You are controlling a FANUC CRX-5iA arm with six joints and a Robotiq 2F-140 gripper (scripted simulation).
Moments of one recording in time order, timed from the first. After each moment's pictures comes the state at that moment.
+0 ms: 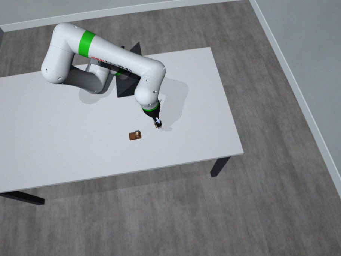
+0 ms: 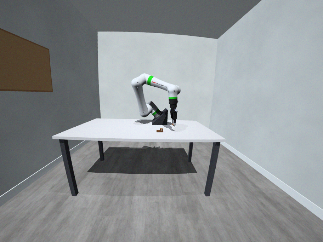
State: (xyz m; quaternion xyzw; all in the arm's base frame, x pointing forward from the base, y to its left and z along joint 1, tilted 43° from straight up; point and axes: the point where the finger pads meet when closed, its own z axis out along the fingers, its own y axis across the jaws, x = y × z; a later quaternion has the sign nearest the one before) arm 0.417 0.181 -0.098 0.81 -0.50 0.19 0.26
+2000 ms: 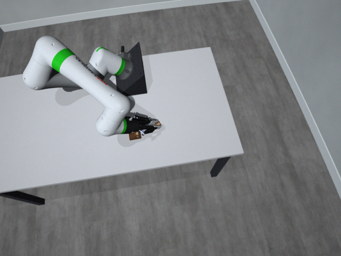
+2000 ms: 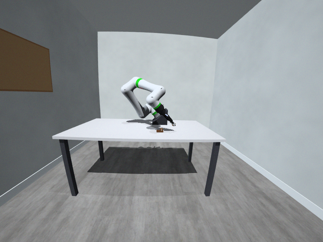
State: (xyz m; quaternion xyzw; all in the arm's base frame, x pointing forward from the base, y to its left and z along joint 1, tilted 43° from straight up) arm 0.427 0.165 -0.092 0.83 -0.55 -0.09 0.08
